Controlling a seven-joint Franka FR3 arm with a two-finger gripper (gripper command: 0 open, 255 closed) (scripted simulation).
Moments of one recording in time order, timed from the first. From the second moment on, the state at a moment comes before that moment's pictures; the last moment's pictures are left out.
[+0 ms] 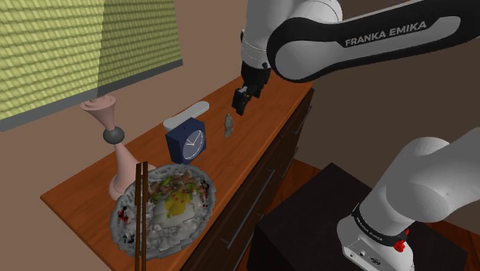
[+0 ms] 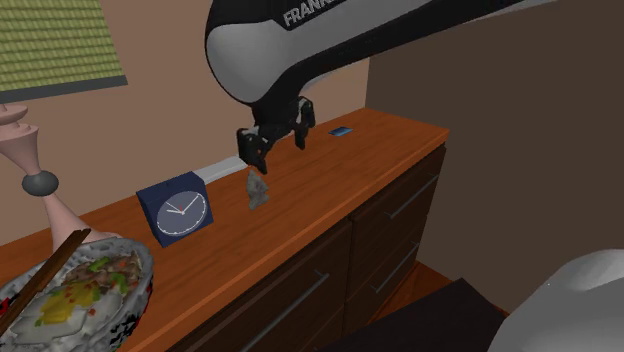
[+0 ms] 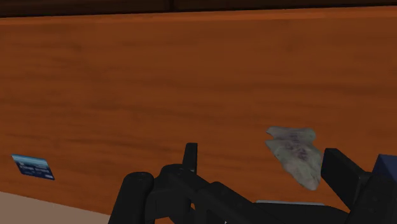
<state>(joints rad) 0.10 -0.48 0.34 -2.38 -0.11 2.13 0.15</state>
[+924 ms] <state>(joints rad) 0.07 -0.30 0.47 -2.37 -0.24 2.31 0.31</state>
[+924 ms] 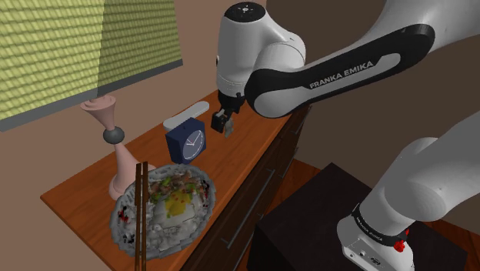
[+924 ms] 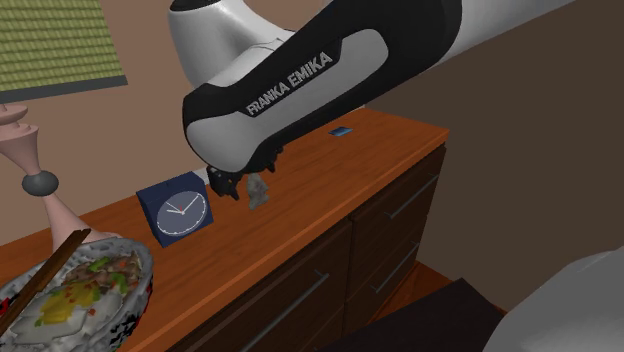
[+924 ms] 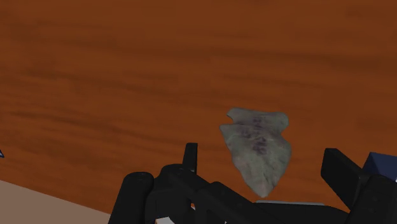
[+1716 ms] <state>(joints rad) 0.07 -0.30 0.47 -2.37 -0.24 2.32 0.31</state>
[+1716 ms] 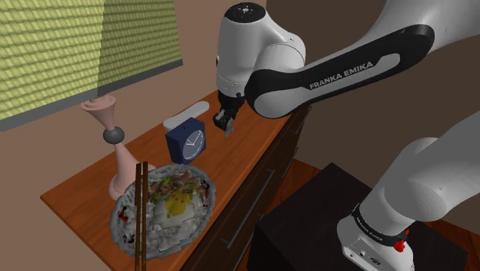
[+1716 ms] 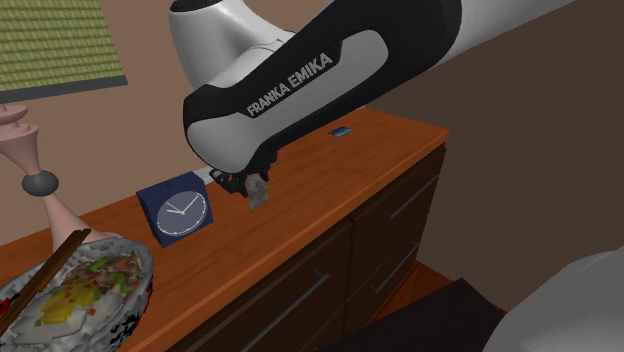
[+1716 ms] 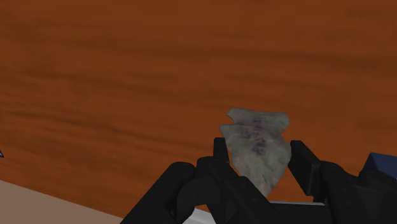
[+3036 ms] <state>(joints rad) 0.09 -0.36 0.43 -2.22 -0.18 2.11 0.22</state>
